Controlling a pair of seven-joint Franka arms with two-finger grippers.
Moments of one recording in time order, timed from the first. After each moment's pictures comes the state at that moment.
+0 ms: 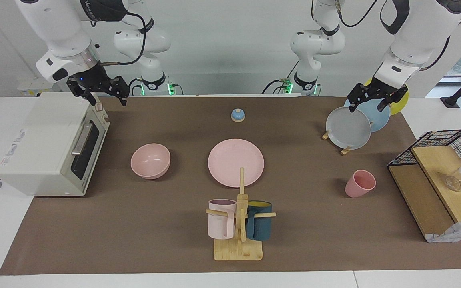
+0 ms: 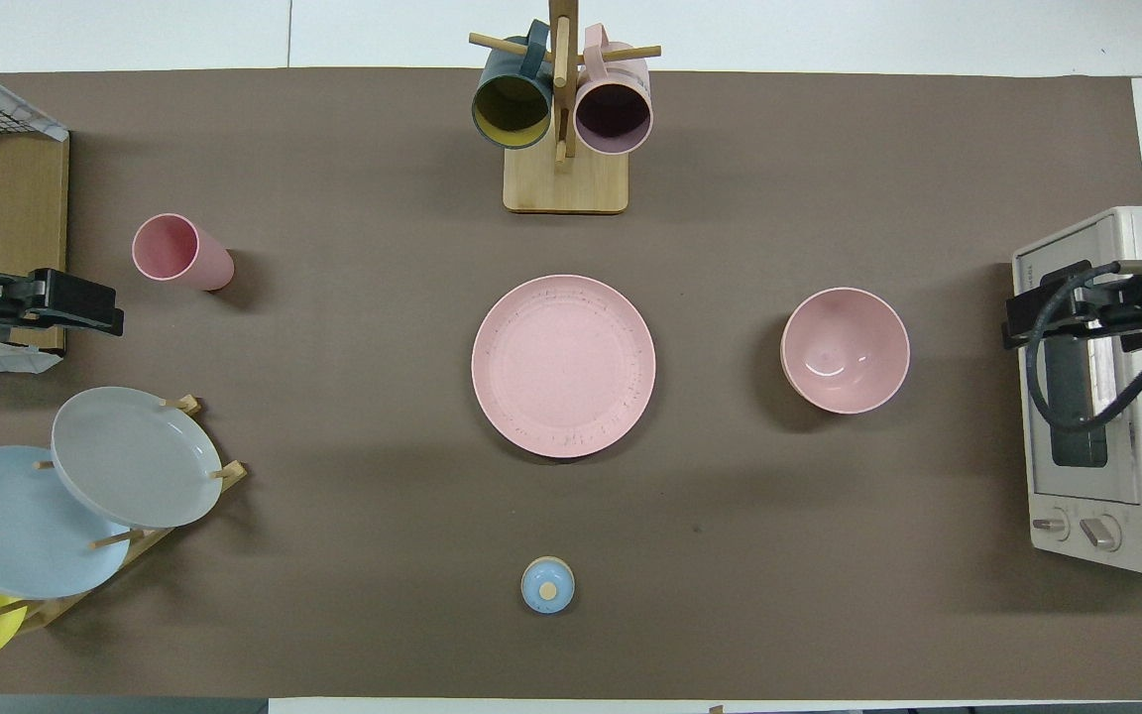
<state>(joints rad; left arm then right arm) -0.09 -0.04 -0.01 -1.64 -0.02 1.57 -0.05 0.10 -0.02 -0.07 -1.58 0.01 1.46 0.08</state>
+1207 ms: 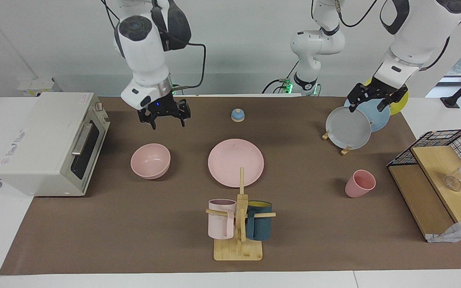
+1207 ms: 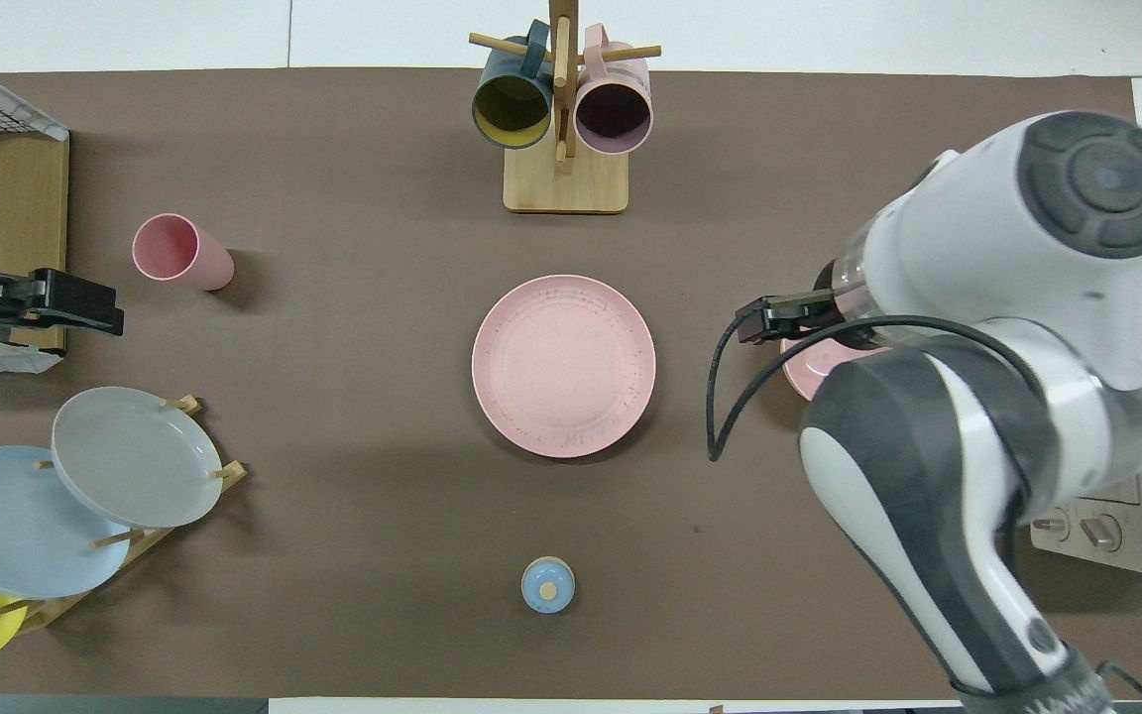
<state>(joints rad) -0.09 -0.04 -0.01 -1.64 -0.02 1.57 -0.05 0.35 0.08 -0.04 -1.79 0.03 1.86 0.23</state>
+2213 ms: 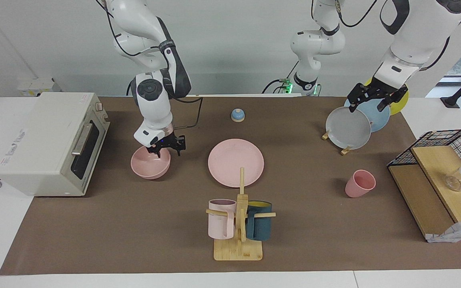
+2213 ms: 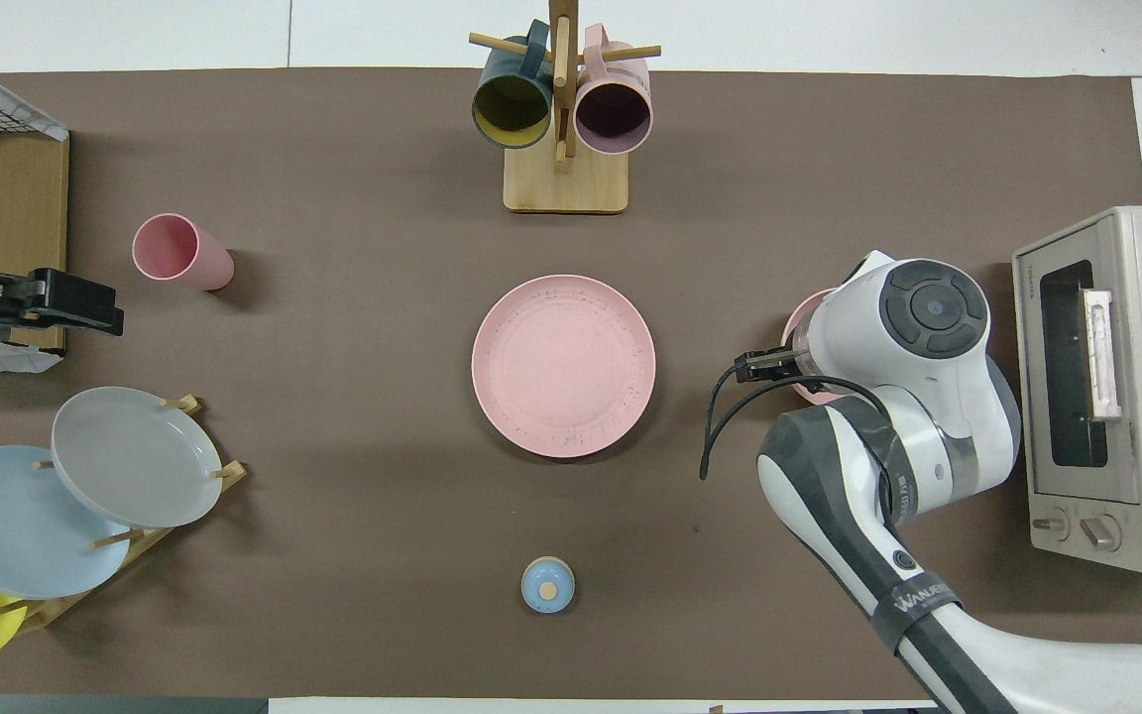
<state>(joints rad) -0.09 -0.04 -0.01 -1.64 -0.02 1.57 -0.05 0.32 0.13 -0.05 -2.15 -0.03 2.26 0.18</state>
